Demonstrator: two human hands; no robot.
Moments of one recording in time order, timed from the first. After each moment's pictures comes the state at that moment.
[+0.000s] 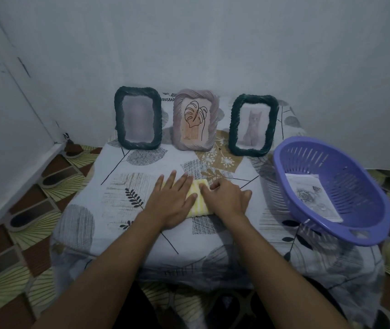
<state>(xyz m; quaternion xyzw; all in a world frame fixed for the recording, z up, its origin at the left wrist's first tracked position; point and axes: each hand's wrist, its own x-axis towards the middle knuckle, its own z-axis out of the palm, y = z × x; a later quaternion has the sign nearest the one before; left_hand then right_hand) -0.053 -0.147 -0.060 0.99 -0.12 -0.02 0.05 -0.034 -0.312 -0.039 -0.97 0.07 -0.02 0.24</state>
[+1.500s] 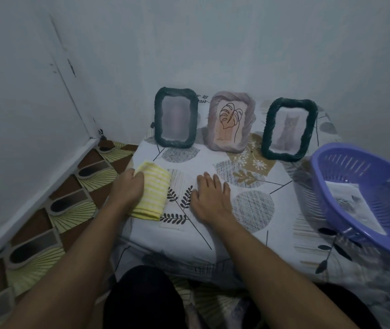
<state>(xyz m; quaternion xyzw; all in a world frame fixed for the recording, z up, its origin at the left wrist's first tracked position) -0.096 -0.008 -0.018 0.87 0.28 0.07 0.40 -0.055 -0.215 -0.057 -0.97 -0.16 0.03 0.19</state>
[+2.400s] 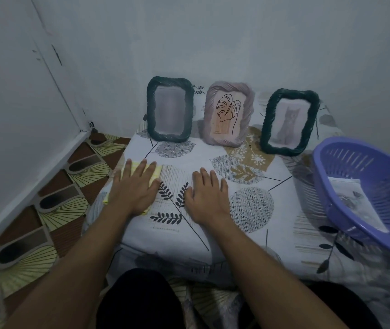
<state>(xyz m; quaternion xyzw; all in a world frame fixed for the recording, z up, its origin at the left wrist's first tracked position) -0.074 -0.013 -0.055 0.99 0.09 -0.01 0.07 -0.054 -0.214 -0.062 -0.97 -0.16 0.01 0.17</state>
